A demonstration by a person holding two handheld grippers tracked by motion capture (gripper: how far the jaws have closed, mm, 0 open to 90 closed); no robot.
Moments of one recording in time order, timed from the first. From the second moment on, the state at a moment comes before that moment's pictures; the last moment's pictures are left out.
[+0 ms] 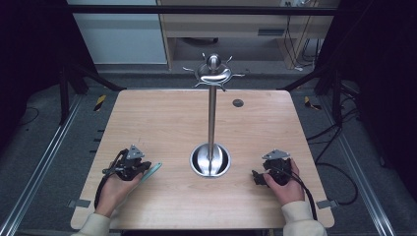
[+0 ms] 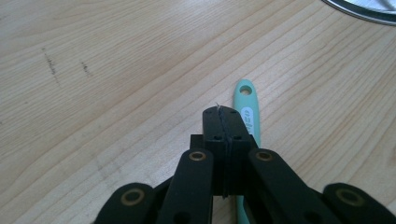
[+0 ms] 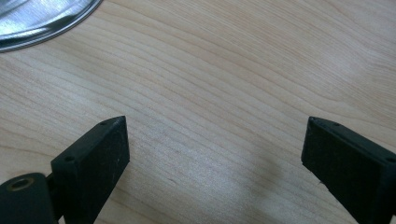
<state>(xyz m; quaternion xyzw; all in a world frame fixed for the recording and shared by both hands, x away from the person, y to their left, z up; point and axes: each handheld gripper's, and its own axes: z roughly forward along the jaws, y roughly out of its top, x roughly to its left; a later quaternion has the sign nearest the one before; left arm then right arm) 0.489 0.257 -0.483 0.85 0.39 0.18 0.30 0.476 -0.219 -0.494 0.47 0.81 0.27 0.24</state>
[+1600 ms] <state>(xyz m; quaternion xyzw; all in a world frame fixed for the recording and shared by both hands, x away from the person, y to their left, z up) 0.456 0.251 -0.442 0.91 0.37 0.13 0.16 0.475 -0.218 -0.489 0.46 0.81 0.28 0.24</state>
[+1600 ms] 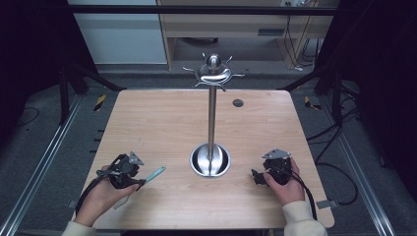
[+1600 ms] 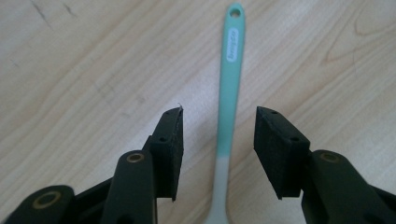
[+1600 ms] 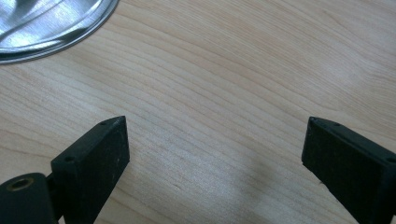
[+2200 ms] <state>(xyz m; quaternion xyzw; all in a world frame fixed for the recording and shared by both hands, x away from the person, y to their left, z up) 0.463 0.252 -0.455 0.92 0.36 0.07 0.11 0.475 -0.218 -0.489 0.46 0.81 0.28 0.24</state>
